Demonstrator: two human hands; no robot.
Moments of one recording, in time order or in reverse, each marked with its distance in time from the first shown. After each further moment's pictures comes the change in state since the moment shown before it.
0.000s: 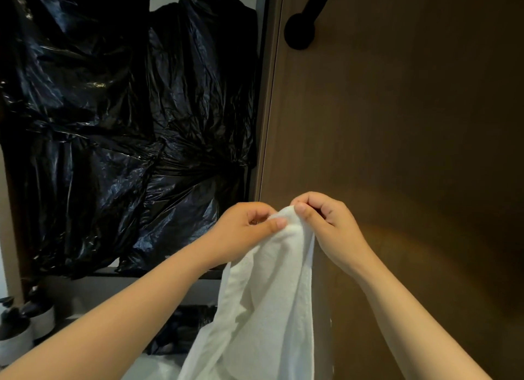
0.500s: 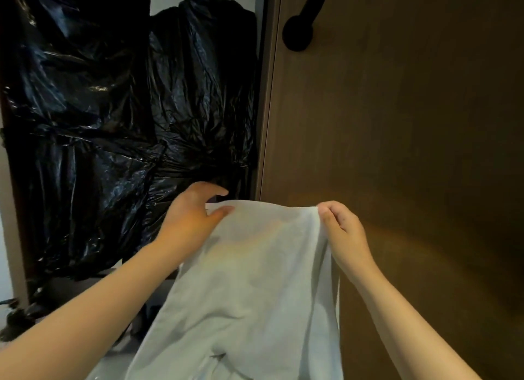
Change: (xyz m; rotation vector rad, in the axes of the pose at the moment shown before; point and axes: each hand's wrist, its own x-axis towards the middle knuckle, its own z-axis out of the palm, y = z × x) left_hand -0.009 -0.022 -0.049 0.530 0.441 -0.054; right_hand -0.010 0.032 0.000 0.009 0.239 0.249
